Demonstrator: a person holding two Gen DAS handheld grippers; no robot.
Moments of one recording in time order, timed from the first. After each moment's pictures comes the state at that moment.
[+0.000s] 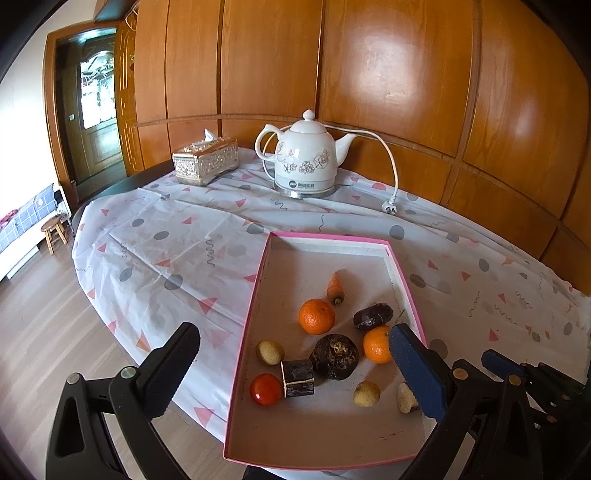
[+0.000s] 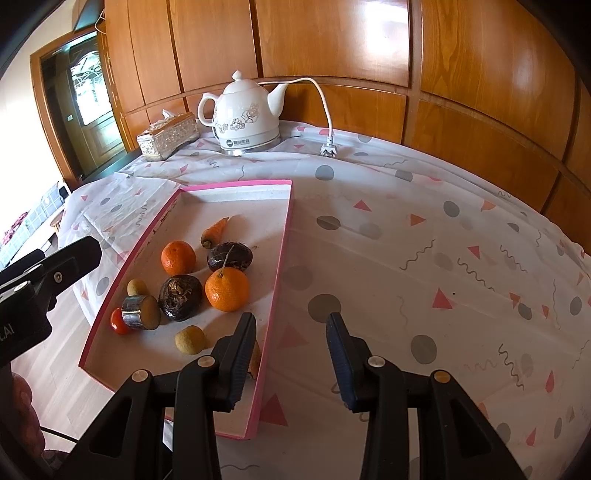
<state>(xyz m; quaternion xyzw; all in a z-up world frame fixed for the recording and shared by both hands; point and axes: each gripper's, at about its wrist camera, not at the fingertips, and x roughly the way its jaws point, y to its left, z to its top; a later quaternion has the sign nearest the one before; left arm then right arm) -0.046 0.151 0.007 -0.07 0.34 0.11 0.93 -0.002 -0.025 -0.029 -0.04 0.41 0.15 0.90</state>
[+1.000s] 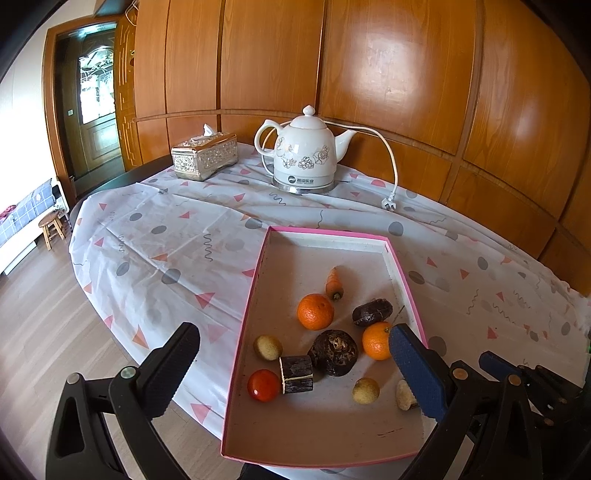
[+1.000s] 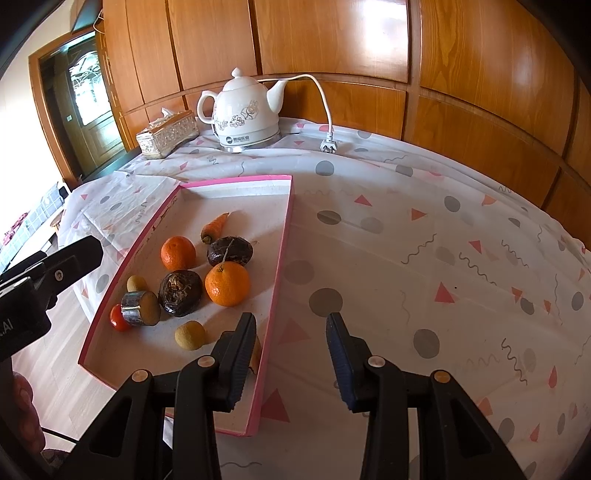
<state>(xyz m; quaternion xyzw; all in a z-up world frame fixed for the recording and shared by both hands) -0.046 0.151 0.004 -0.07 0.35 0.10 0.93 -0.004 -0.024 -0.033 -0.04 0.41 0.15 0.90</state>
